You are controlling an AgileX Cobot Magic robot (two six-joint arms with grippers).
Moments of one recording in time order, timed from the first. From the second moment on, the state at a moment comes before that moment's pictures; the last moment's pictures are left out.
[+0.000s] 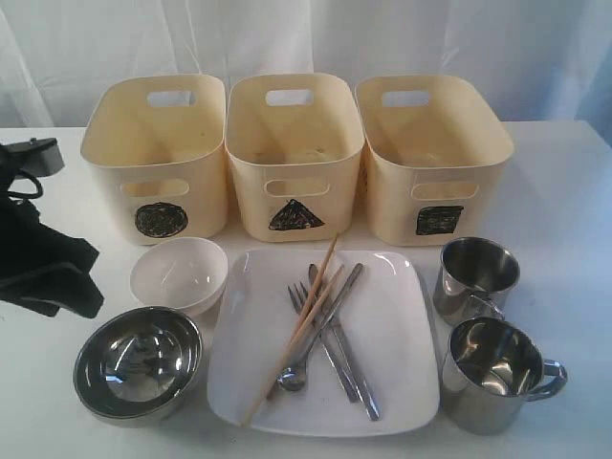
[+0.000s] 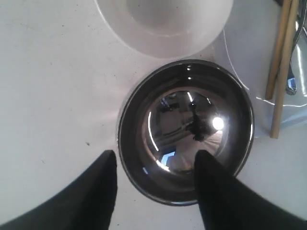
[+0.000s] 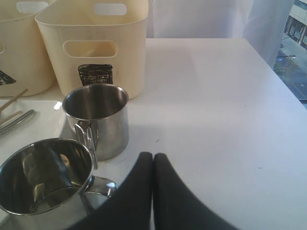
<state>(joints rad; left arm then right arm) -0.20 1.38 -0.91 -0.42 0.97 0.31 0.04 0.01 -0.01 0.00 0.36 0.04</state>
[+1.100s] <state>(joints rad) -0.20 1.67 -0.91 -0.47 0.90 0.37 0.04 0.01 -0.01 0.00 0.36 0.04</state>
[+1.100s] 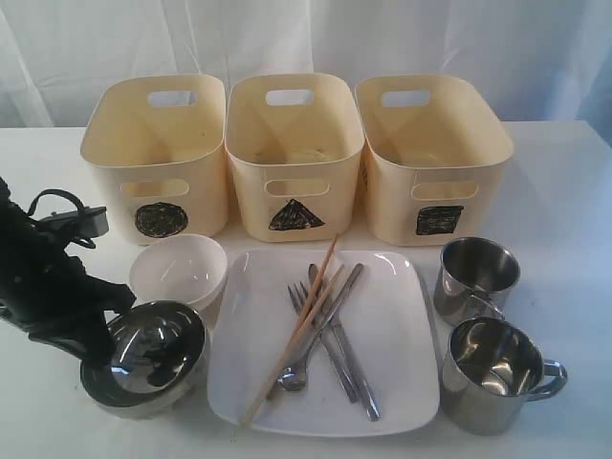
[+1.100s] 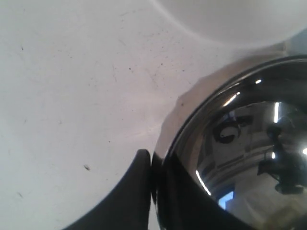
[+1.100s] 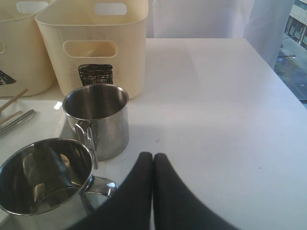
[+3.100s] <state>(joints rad) -0.14 2.20 -2.18 -0.21 1.04 0.14 0.04 0.01 -0.01 0.00 0.36 0.04</state>
